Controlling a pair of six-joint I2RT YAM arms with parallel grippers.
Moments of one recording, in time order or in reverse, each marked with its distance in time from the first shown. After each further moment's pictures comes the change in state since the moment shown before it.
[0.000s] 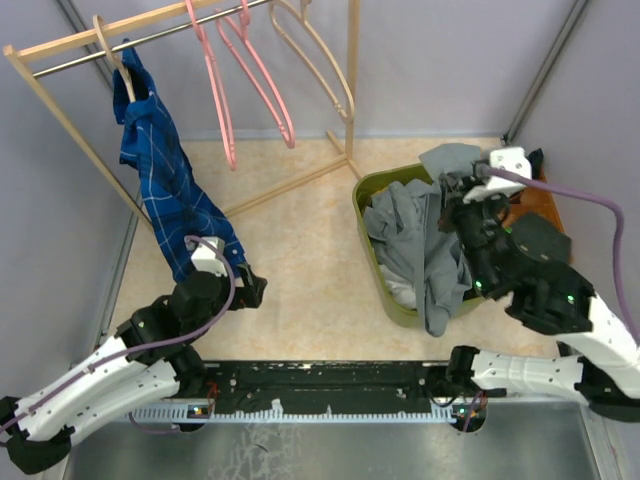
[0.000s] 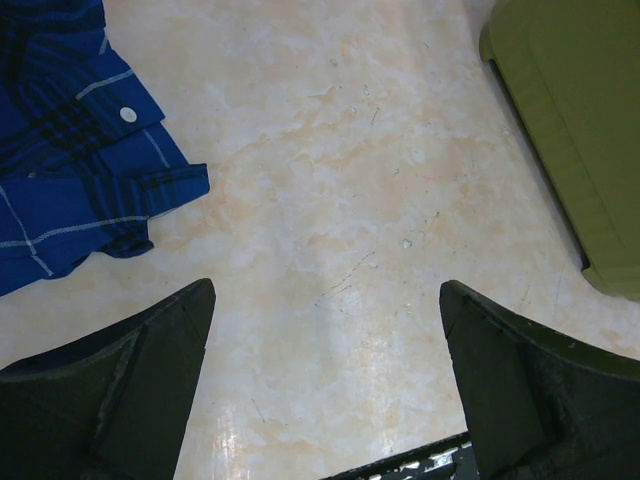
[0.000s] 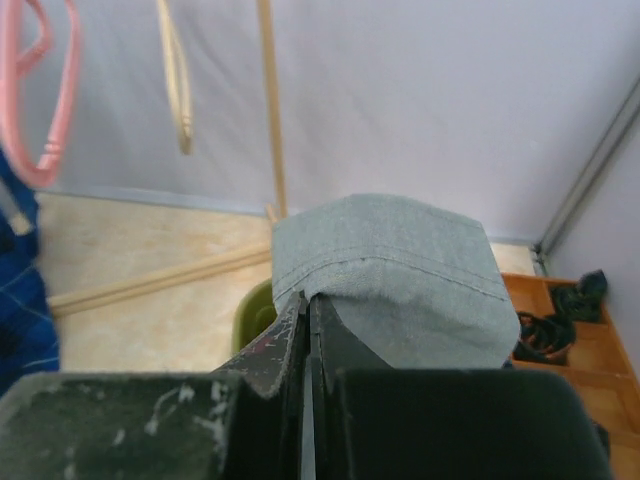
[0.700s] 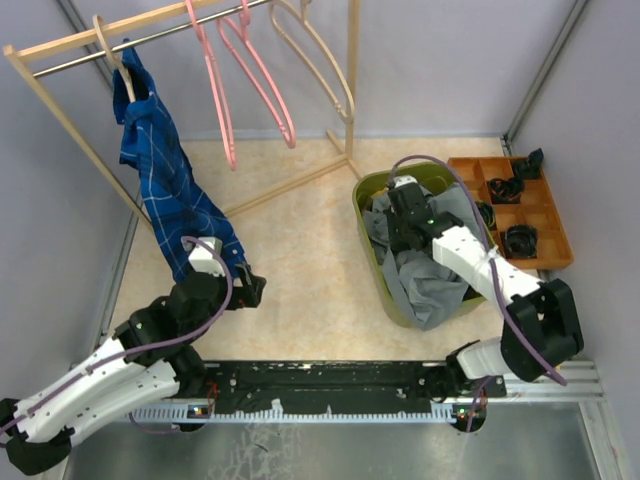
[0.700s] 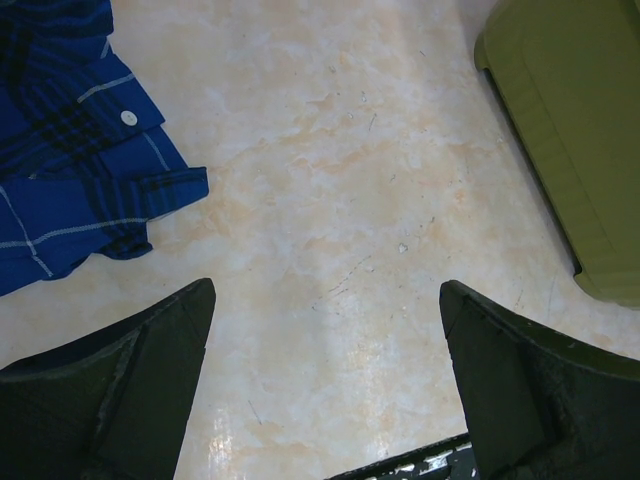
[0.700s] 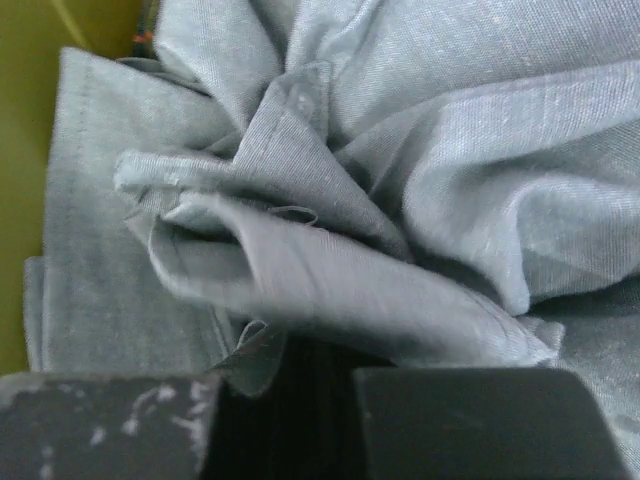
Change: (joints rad) left arm 0.000 -0.016 0.000 0.000 -0.006 -0.007; right arm -0.775 0.581 -0.398 -0.111 -0.835 0.365
